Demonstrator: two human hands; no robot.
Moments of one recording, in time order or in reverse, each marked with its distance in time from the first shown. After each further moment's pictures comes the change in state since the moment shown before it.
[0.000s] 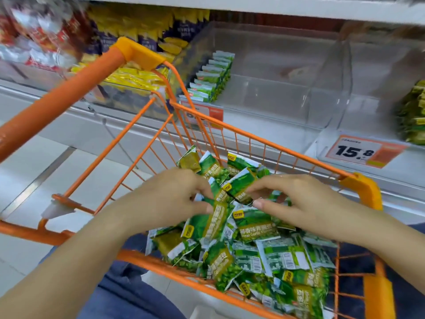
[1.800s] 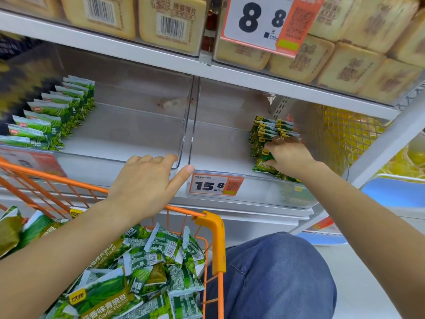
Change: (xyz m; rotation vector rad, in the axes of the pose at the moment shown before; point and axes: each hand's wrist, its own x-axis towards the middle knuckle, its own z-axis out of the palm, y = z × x) left_hand 0.192 0.122 0.030 0.203 0.535 0.249; right_hand -0.083 0.260 -0.145 -0.953 0.059 0.699
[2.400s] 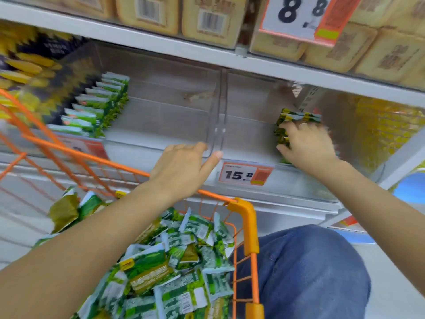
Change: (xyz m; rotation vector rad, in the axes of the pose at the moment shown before) left_hand 0.004 0.000 -0.008 -0.117 -0.092 -0.053; right_hand -0.020 -0.045 -0.042 0.156 0.220 0.119
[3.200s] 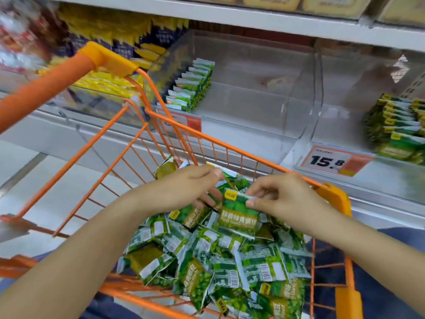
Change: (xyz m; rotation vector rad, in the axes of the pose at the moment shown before) left_hand -0.139 -0.072 -0.072 -0.798 -0.431 -0.396; right_hand -0.096 -0.200 -0.064 1.171 -0.447 -0.281
